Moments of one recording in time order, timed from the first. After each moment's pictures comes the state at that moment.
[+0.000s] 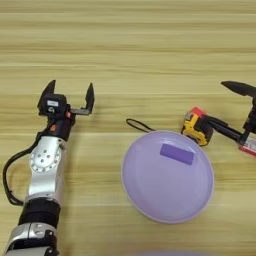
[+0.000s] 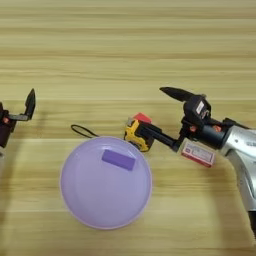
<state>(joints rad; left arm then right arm) -0.23 0.14 0.15 0.48 -0.13 -0.50 -0.23 -0.14 -0.58 -0.06 -0.05 0.39 -0.05 0.95</state>
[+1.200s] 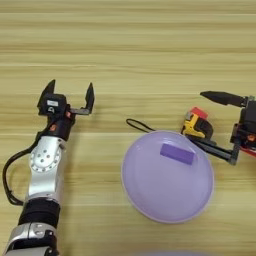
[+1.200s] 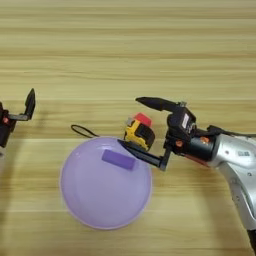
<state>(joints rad) -0.23 0.14 0.15 0.48 -0.13 -0.50 -0.23 -0.04 -0.59 0.02 -0.32 0.43 0.08 0.99</state>
